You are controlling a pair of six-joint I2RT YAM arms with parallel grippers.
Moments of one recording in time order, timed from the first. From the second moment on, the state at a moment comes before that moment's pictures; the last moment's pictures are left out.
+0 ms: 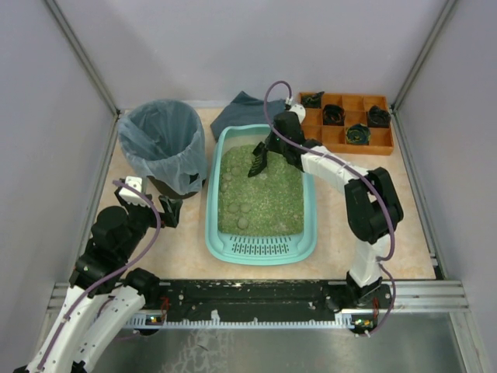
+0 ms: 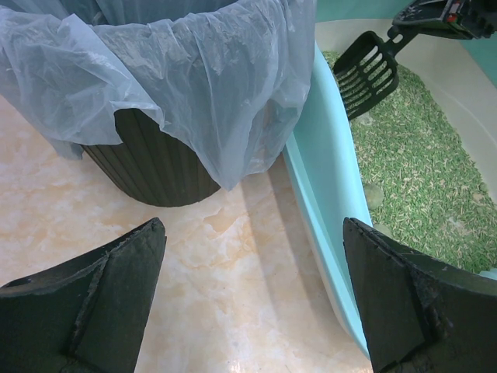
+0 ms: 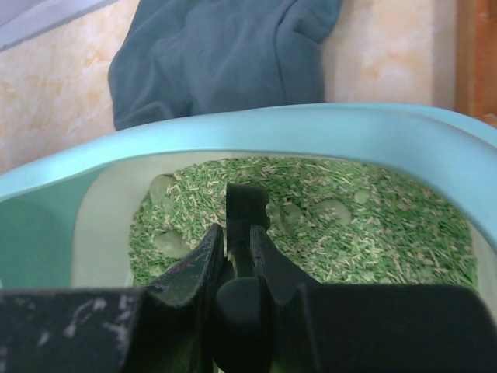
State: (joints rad) left arm -0.46 0.37 0.66 -0.51 -0.19 -0.16; right arm 0.51 1.83 1.37 -0.08 0.22 0.65
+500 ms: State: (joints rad) left arm -0.46 0.38 0.66 -0.51 -0.19 -0.16; right arm 0.49 1.90 1.32 0.12 -0.01 0.66
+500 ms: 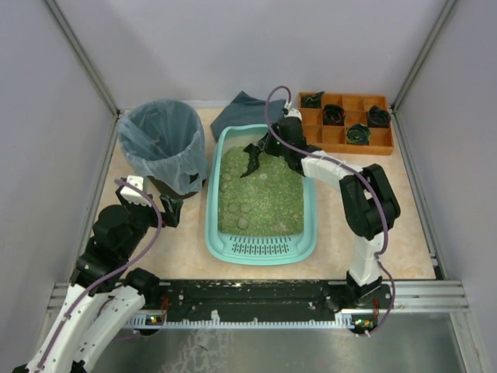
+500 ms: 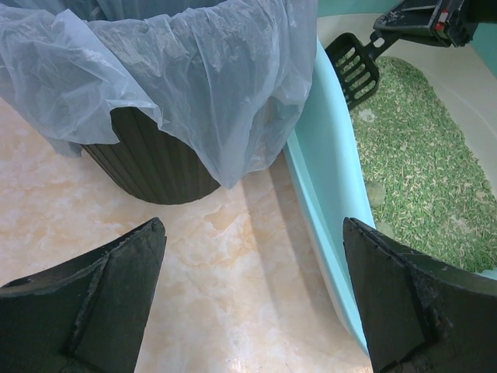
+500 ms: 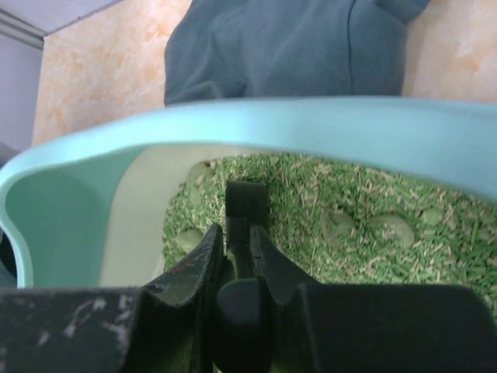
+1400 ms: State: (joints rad) left arm -0.46 0.38 0.66 -0.51 -0.19 -0.16; right arm 0.46 1.59 0.93 0.26 -0.13 0.95
